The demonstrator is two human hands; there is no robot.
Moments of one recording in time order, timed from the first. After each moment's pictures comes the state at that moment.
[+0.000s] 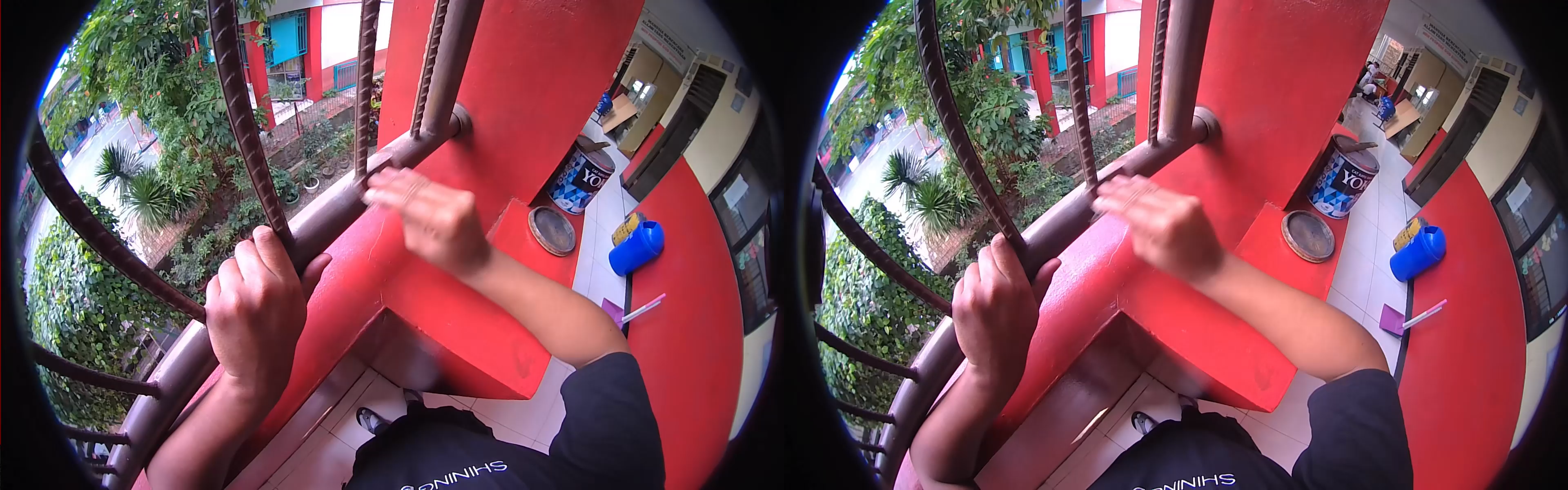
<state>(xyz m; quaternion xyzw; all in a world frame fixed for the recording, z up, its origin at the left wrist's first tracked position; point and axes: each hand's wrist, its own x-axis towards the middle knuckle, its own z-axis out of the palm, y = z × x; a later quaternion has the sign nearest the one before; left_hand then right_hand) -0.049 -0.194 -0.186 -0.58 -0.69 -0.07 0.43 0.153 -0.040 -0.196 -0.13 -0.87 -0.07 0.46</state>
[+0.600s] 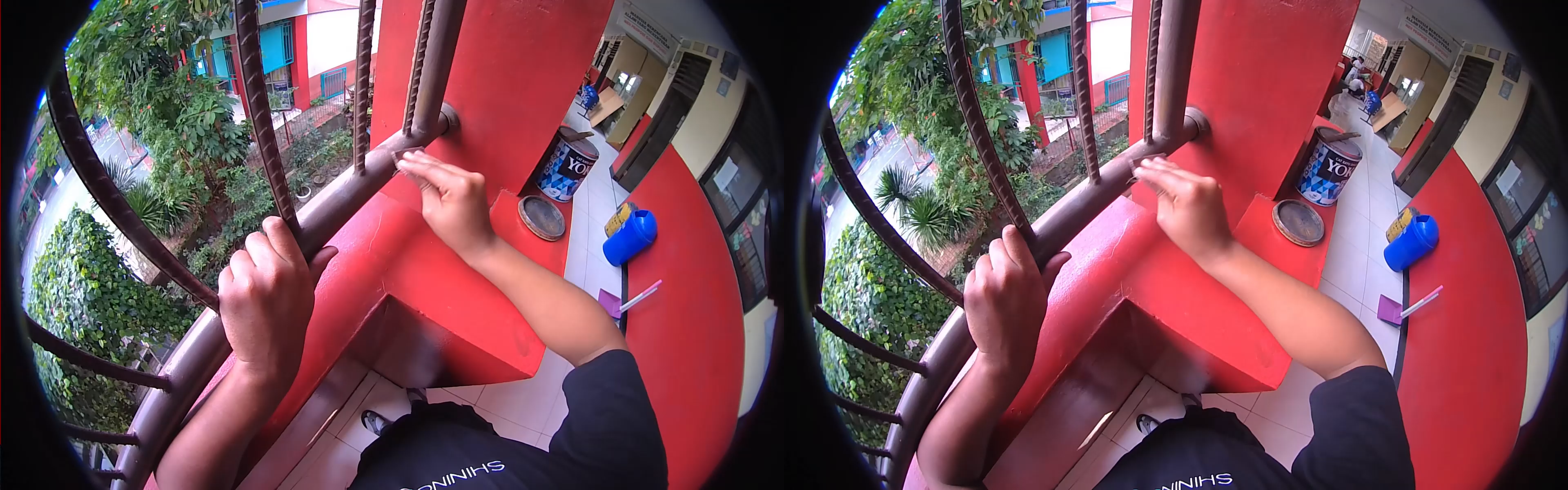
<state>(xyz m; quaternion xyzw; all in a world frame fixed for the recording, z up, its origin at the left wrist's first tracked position) -0.050 -0.195 -0.184 -0.58 -0.69 -0.08 0.43 0.163 -0.036 -0.202 -0.26 -0.81 -0.01 0.53</state>
